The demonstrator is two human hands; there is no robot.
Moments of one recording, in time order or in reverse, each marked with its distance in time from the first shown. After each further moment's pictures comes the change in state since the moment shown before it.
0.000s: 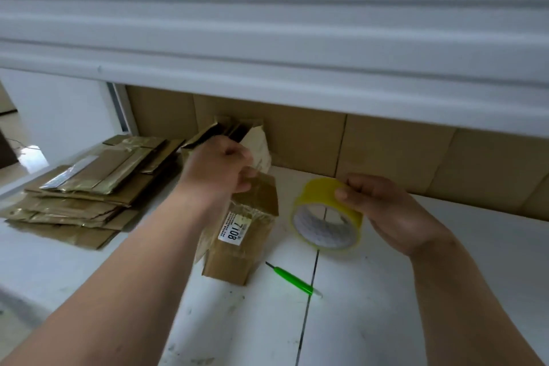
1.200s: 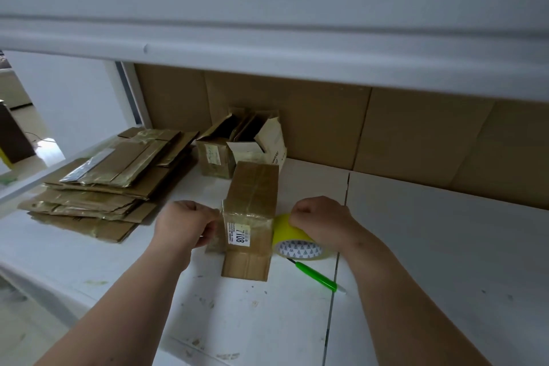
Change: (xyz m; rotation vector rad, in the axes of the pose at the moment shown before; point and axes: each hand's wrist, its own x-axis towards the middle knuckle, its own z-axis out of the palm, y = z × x) left_hand -0.004 -0.096 -0.055 0.074 0.182 -0.378; right_hand 0.056 0.041 0.093 -0.640 -0.031 0.368
